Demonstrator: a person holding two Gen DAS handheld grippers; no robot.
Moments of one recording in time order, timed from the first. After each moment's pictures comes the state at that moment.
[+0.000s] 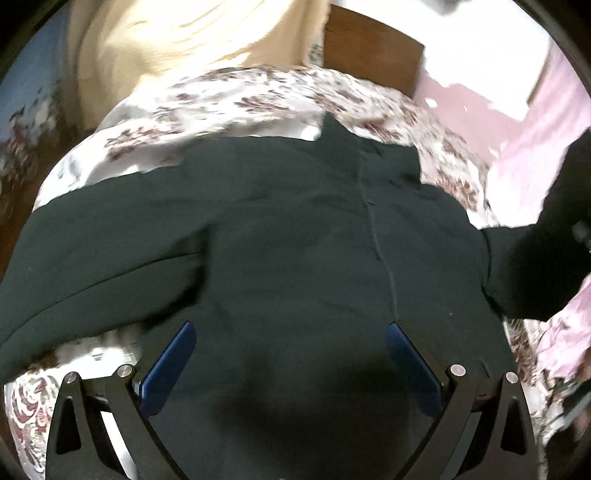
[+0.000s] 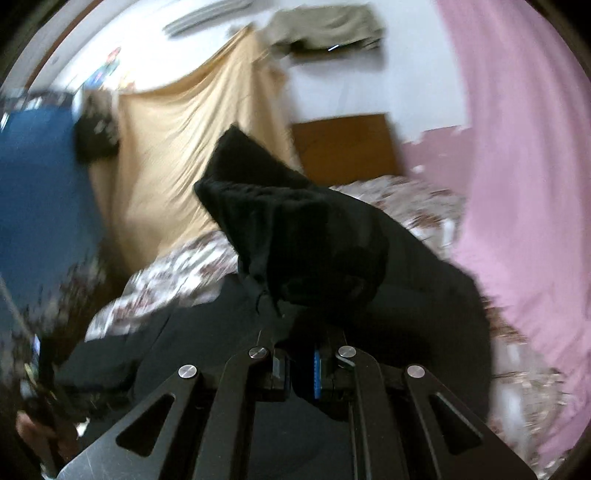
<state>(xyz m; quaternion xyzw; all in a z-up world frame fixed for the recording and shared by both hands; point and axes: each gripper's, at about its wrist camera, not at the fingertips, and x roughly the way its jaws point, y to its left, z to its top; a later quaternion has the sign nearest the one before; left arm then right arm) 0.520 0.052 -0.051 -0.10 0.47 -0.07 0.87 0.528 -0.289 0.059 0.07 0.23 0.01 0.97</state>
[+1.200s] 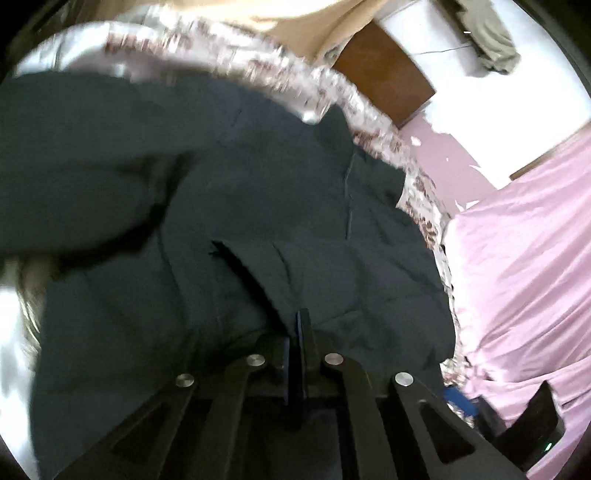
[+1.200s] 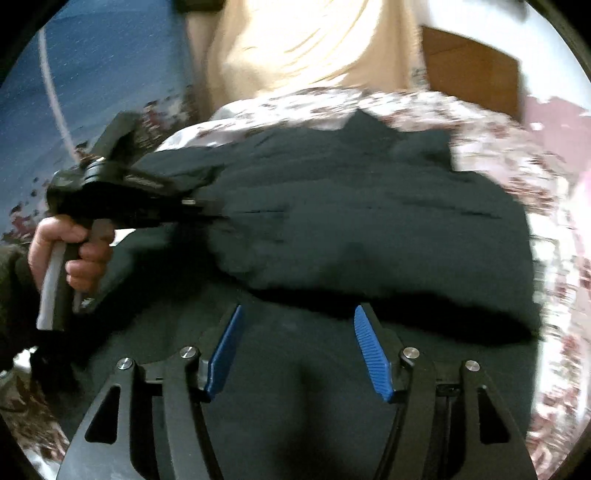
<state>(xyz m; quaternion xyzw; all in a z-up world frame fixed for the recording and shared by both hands) 0.539 0.057 -0.114 -0.27 0.46 -0.15 0.83 0.436 -0.209 -0.064 -0.06 0.41 0.16 0.90</state>
